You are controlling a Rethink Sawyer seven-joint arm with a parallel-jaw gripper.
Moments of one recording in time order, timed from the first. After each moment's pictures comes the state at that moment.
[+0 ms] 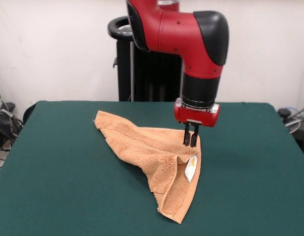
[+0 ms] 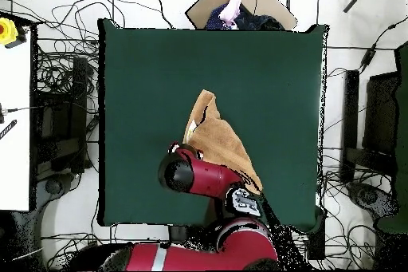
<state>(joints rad) -0.15 -0.52 -0.02 1.97 0.06 -0.02 1.80</state>
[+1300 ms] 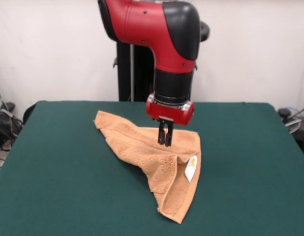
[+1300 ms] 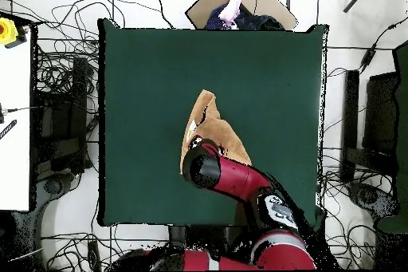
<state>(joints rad) -0.27 -0.55 -0.01 1.97 0.07 0.01 1.80</state>
